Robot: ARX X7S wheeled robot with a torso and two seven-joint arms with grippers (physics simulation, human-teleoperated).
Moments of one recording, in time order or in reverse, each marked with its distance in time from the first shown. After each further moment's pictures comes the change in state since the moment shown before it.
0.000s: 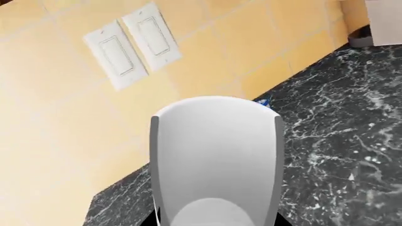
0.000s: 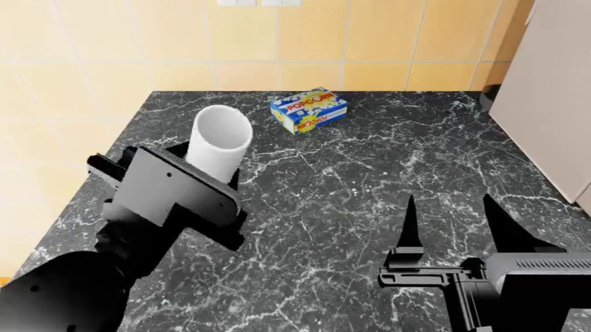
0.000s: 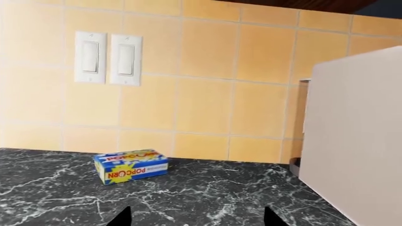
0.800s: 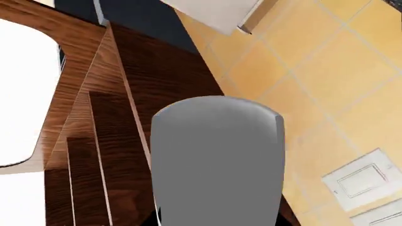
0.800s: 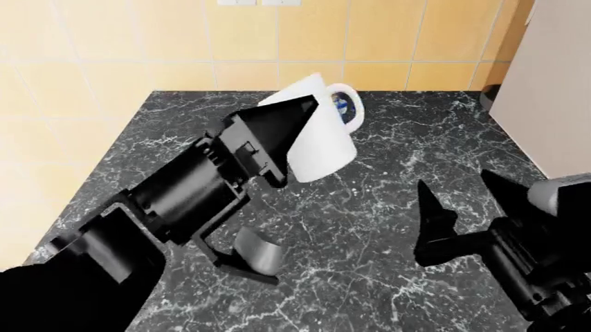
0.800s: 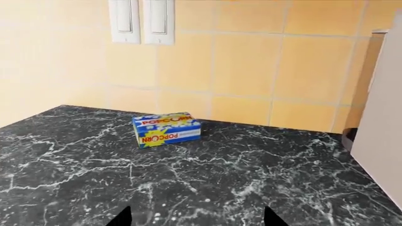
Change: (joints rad) left arm -1.505 0.175 2.286 0.024 0.712 -0.166 -0.482; right arm 0.331 0.280 0.383 0.078 0.843 0.479 0.003
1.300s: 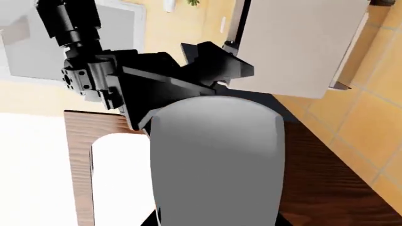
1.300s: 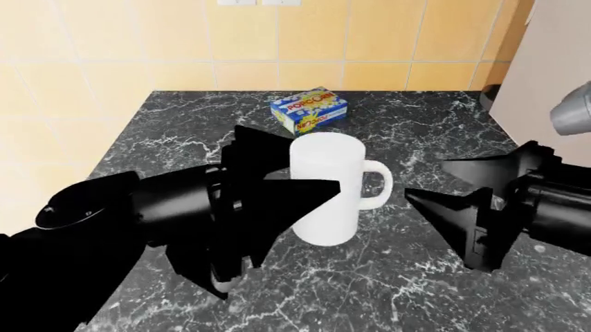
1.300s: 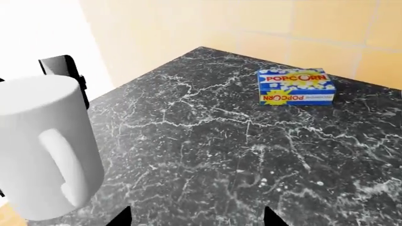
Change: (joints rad) left arm -0.040 0.143 0.435 -0.259 0.352 0.057 -0.348; right arm 0.608 0.317 -0.209 0.511 0.591 0.350 -0.319
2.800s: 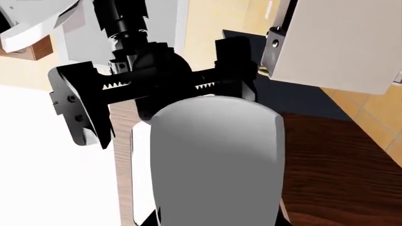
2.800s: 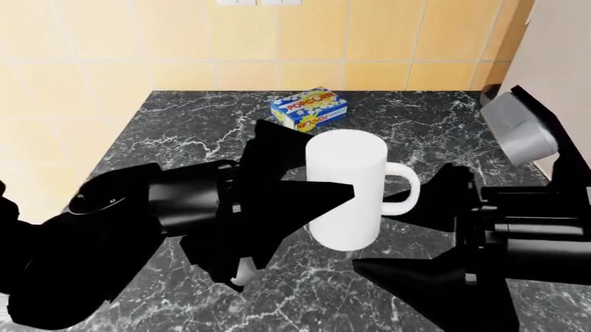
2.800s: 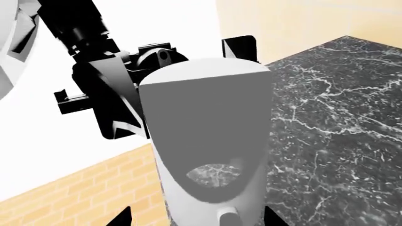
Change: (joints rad) left arm 0.086 -0.054 -0.144 -0.153 0.108 0.107 -0.054; right arm 0.091 -0.036 -0.198 -0.032 0.040 -0.064 -0.359
